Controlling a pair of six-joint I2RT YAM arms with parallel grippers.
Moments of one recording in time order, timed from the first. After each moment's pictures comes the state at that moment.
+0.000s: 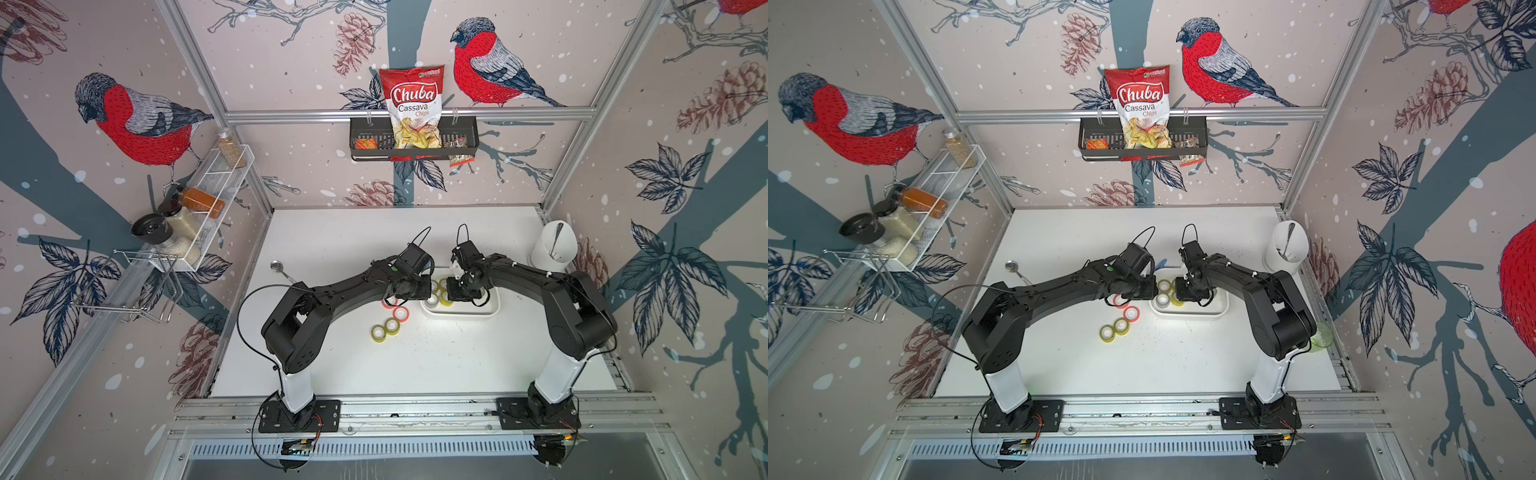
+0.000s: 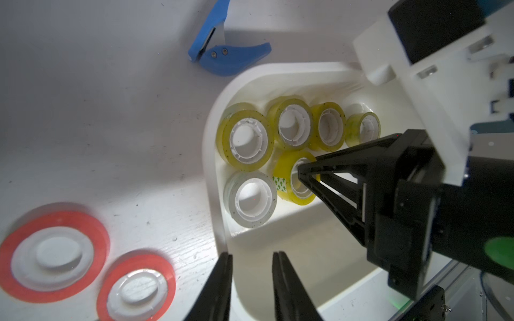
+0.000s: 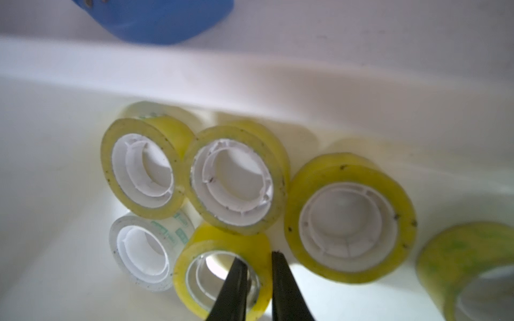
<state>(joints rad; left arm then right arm) -0.80 1.82 1.31 -0.49 0.13 -0.68 0.50 1.80 1.11 -0.60 -0.18 0.34</state>
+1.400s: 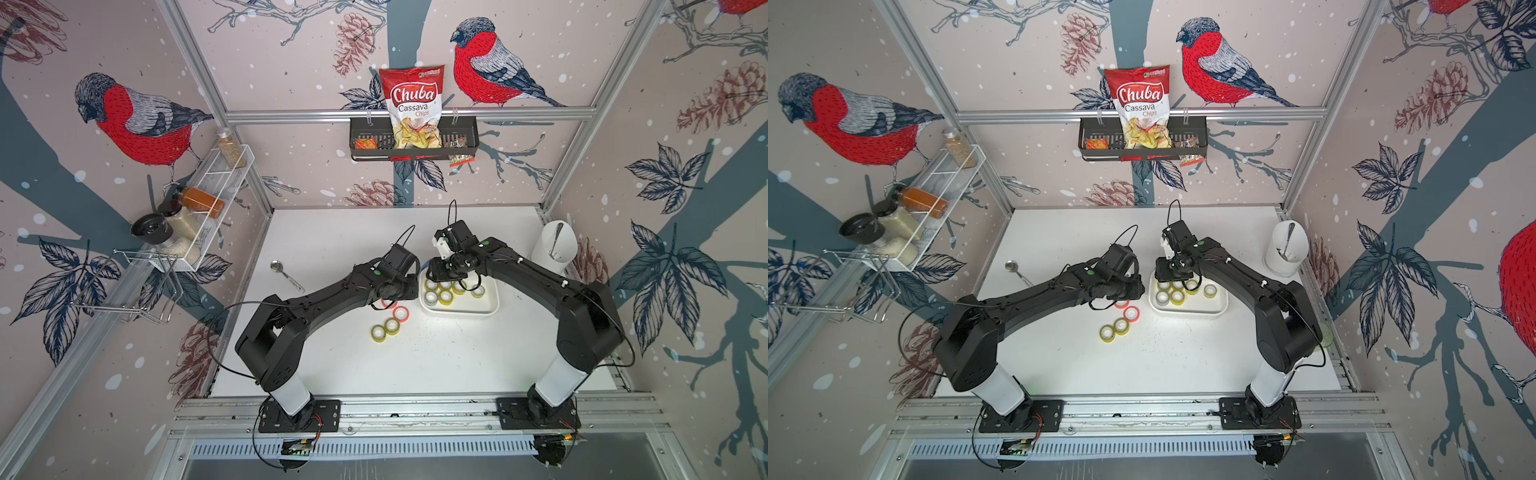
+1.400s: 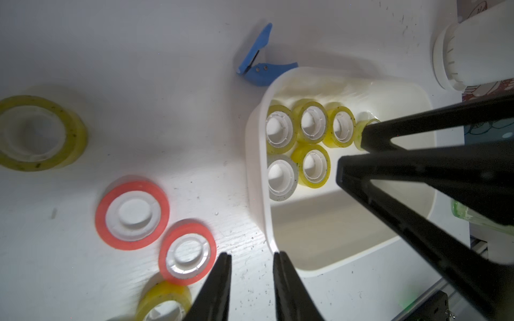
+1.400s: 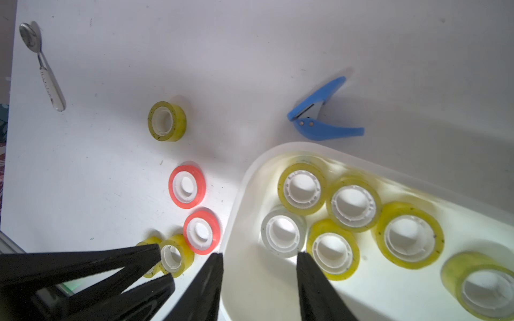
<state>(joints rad) -0.73 1.62 1.16 -0.50 0.08 -0.68 0.63 1.74 1.37 -0.70 -0.19 0.34</state>
